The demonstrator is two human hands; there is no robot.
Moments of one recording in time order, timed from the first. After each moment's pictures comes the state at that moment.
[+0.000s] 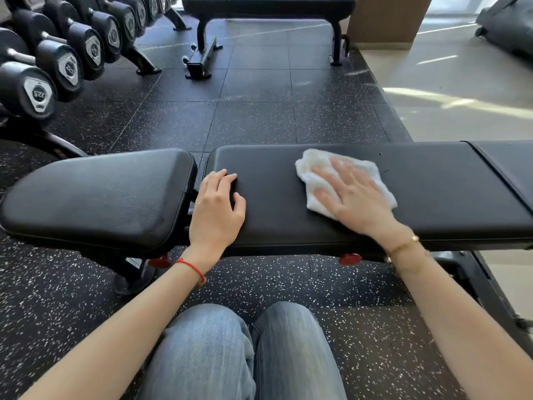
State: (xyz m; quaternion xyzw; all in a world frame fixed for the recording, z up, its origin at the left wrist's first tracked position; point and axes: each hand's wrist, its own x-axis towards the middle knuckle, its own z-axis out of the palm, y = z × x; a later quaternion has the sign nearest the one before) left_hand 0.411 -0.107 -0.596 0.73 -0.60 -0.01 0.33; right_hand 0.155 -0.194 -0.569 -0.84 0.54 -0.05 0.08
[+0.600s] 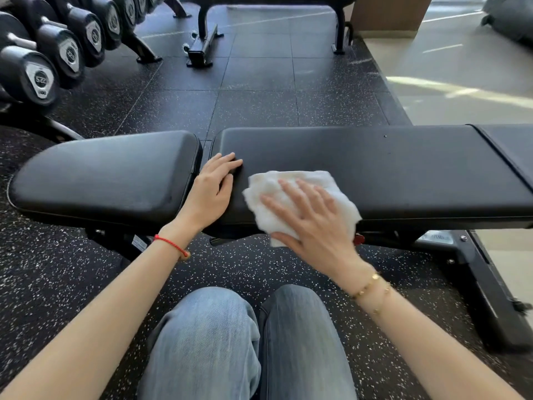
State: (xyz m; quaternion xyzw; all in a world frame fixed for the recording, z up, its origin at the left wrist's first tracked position) left_hand 0.453 -0.102 -0.603 0.66 -0.66 -0.12 0.35; right_hand 0.204 -0.098 -0.607 -0.91 0.37 -0.13 -0.09
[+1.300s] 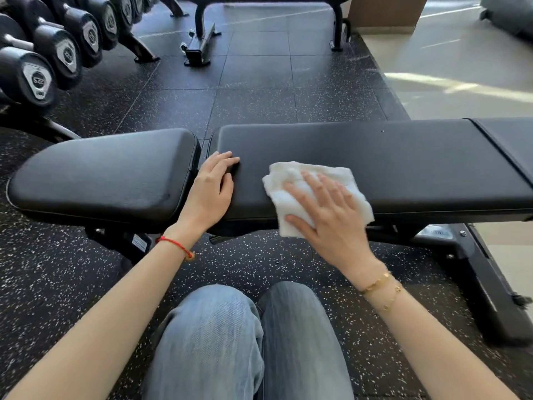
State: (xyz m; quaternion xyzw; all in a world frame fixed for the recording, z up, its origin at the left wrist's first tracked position) left_hand 0.443 -0.094 -0.600 0.67 -0.65 -0.11 0.35; right_hand 0.185 -0.100 -0.603 -0.87 0.45 -0.16 -0.06
